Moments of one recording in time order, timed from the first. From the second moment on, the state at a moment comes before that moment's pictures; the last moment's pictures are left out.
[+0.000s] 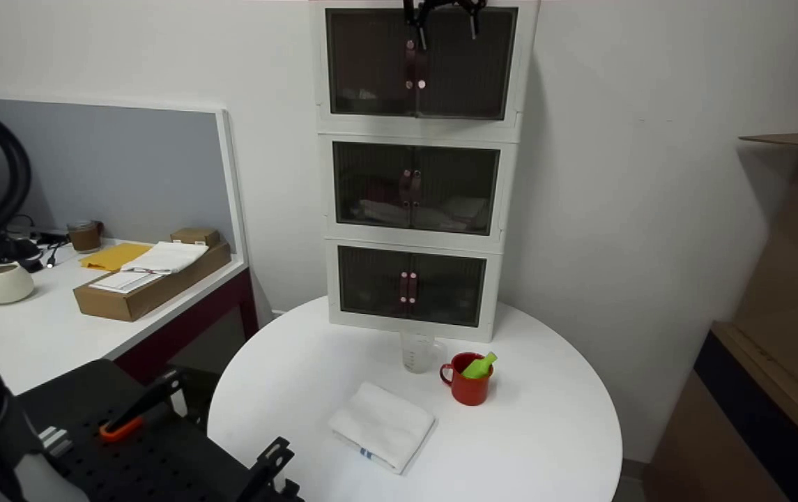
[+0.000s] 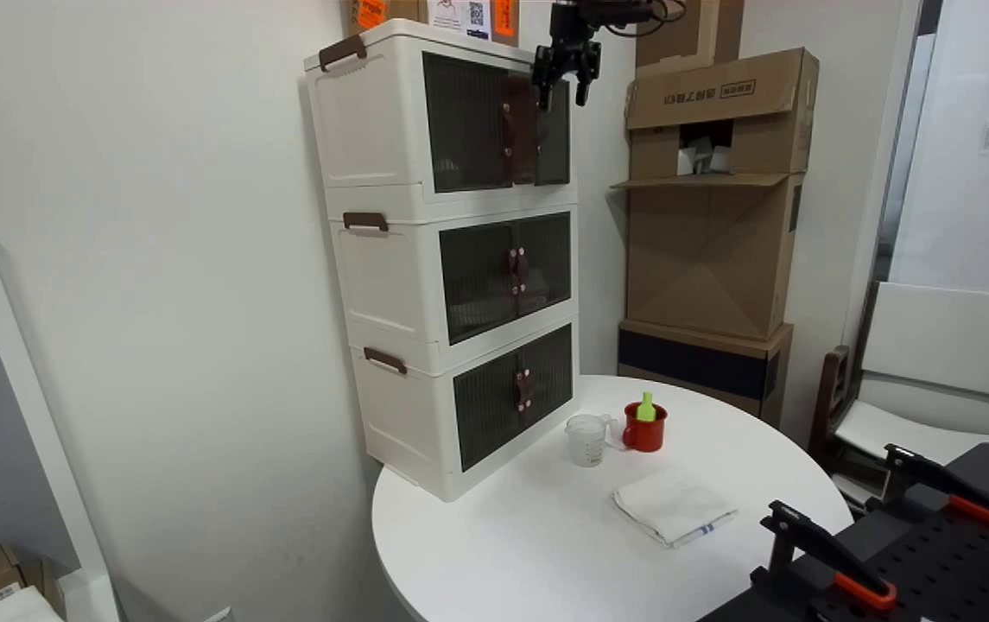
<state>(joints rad) -0.10 0.35 0.12 -1.25 -0.18 1.99 -0.16</state>
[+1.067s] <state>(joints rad) -0.12 0.44 0.13 -1.24 -0.10 2.24 -0.05</state>
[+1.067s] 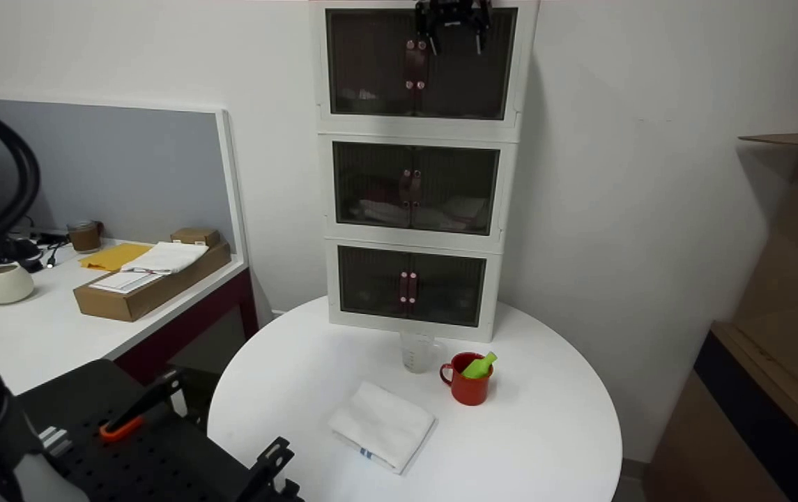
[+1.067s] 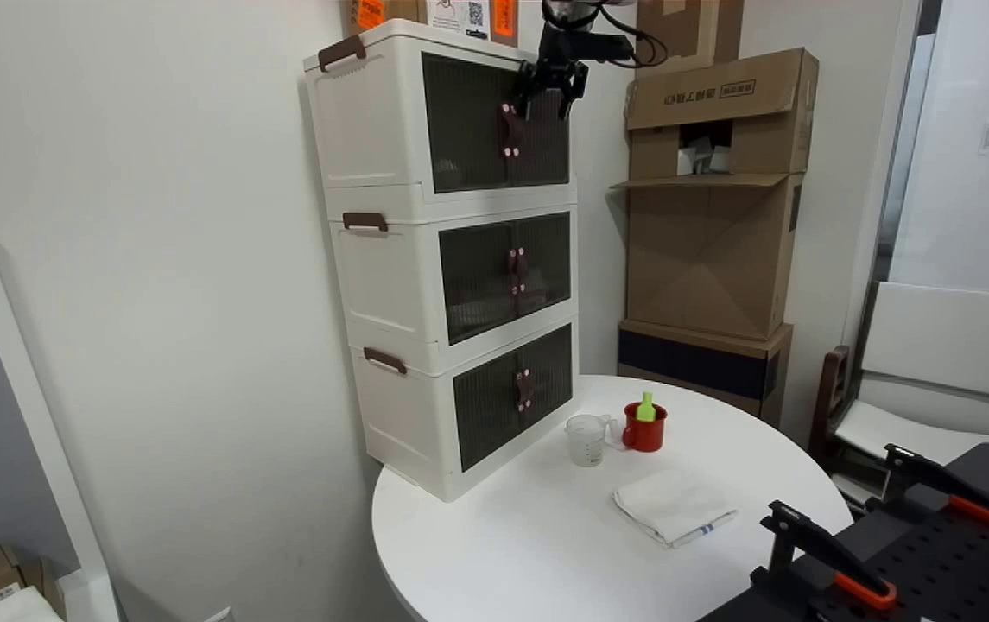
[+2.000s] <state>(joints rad) -0.16 0.12 0.05 -1.77 0.07 2.19 -0.06</state>
